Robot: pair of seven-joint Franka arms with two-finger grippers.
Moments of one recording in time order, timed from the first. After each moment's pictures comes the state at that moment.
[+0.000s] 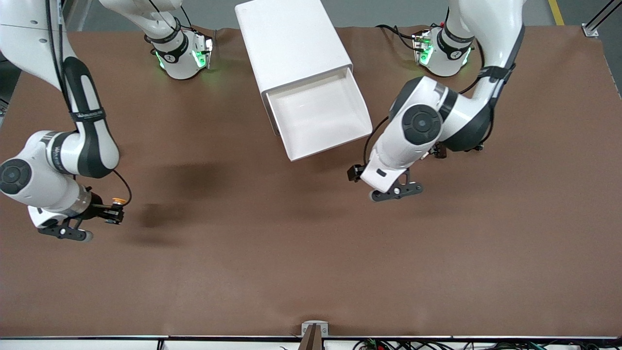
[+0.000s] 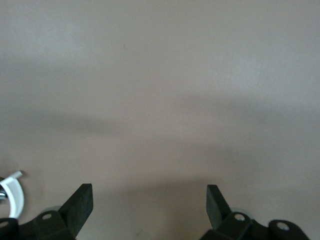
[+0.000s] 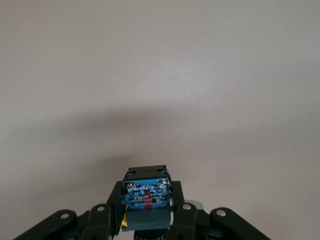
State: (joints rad) left arm -0.40 0.45 -0.19 -1.59 -0.05 2.00 -0.75; right arm -0.04 0.48 -0.11 -1.81 -0.01 2.31 0.07
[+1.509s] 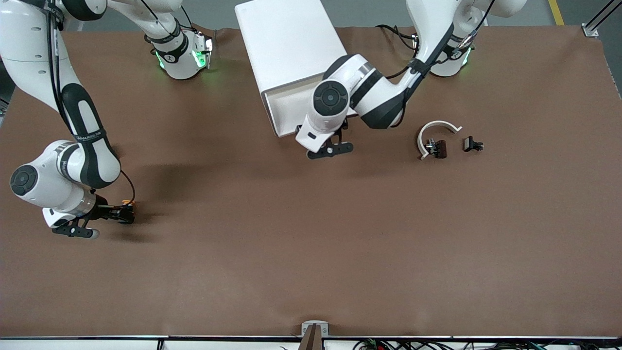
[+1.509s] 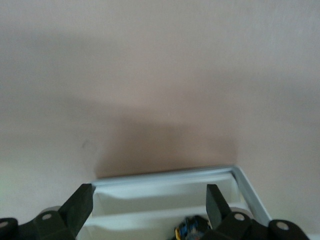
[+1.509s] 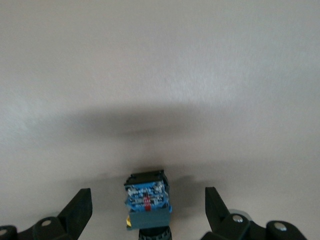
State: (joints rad) left arm -0.61 0.51 -0.26 -1.59 -0.14 1.92 -0.99; right arm -0.11 0.60 -0.09 -1.84 0.16 2.48 -0.16
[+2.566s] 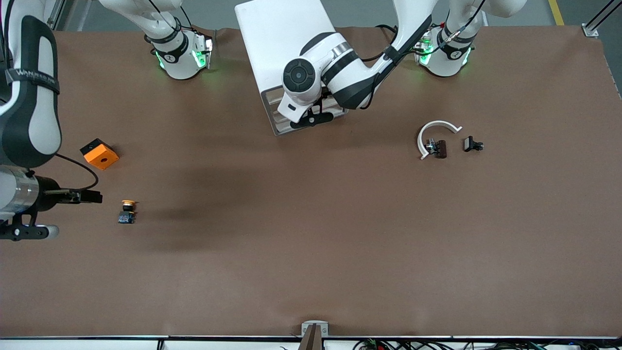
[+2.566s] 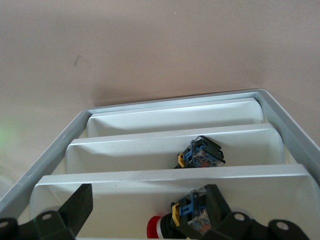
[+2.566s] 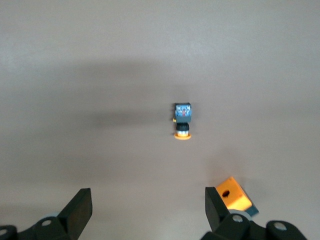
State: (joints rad) left arm -0.63 0.51 -0.39 -1.61 -0.16 1.82 -1.12; right arm 0.00 0.47 -0.08 -1.25 0.00 1.54 -0.06
